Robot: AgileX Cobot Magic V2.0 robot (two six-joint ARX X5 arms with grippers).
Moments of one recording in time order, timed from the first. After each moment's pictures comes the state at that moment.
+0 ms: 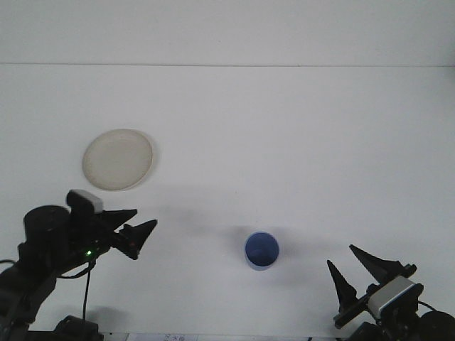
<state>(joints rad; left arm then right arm) -0.28 0.78 0.98 -0.65 0.48 -0.13 0.68 0.10 0.69 -0.77 0.11 0.05</state>
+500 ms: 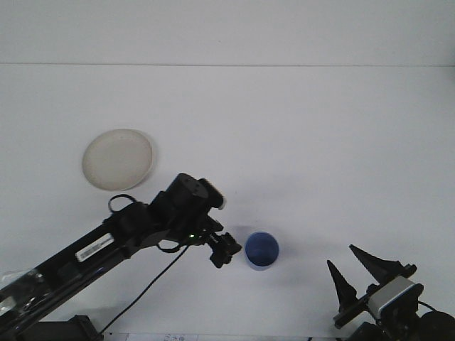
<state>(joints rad) -0.84 1.42 1.34 -0.71 0.34 -0.15 0.68 0.10 0.69 -0.77 0.11 0.05</state>
